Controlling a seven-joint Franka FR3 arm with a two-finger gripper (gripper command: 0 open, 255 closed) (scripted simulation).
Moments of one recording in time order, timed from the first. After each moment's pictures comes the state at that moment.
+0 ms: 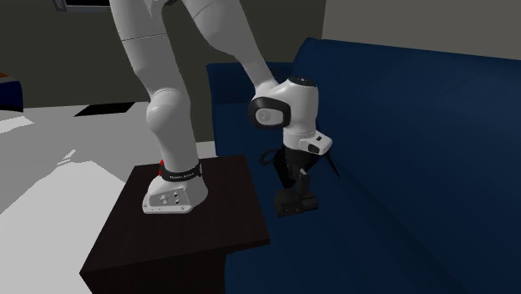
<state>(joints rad) 0.04 -0.14 -0.47 -2.78 -0.04 2.69 -0.34</state>
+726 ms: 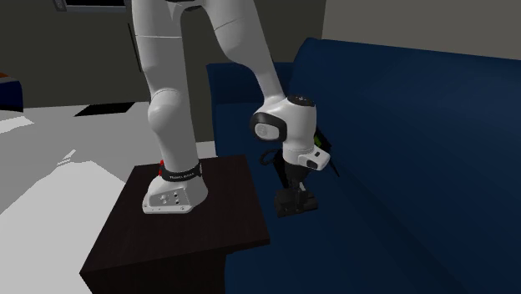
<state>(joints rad) 0.09 0.04 -0.47 -2.78 0.22 2.84 -0.54</state>
